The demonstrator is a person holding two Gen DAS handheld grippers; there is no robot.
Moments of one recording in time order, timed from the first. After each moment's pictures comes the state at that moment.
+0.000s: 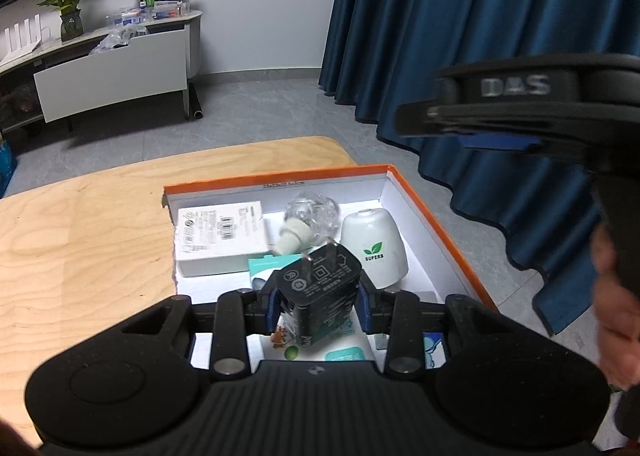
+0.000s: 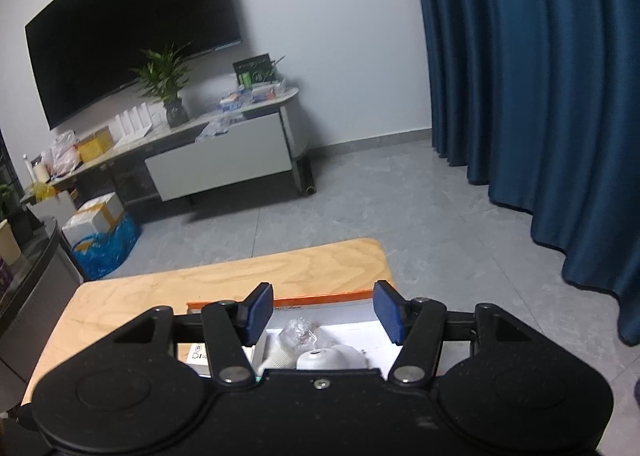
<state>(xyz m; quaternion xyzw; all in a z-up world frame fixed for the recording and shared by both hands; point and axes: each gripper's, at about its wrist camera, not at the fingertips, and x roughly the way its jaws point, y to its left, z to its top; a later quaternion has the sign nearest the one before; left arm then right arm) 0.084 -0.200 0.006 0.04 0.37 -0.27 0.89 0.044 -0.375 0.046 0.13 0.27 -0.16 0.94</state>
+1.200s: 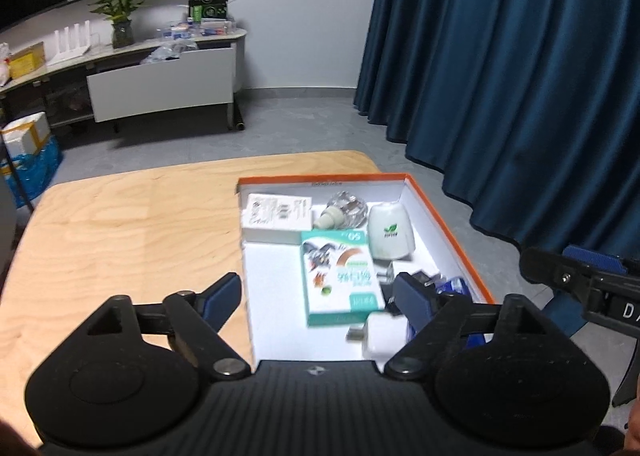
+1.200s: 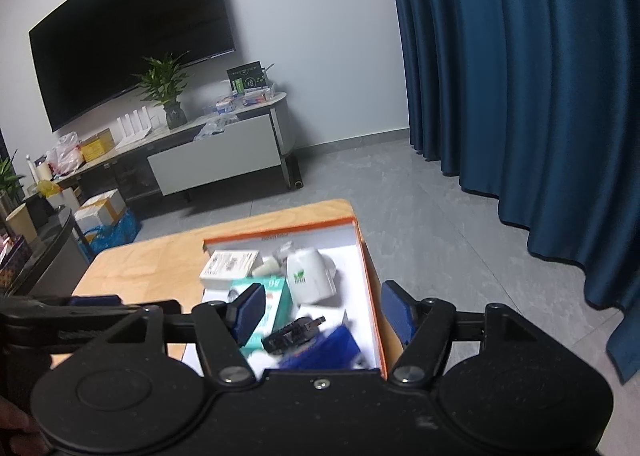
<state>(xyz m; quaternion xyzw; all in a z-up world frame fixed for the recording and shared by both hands) 0.018 -0.147 0.042 0.02 0.35 -0.21 0.91 -0.091 -0.336 0.053 0.13 0.28 -0.17 0.94</state>
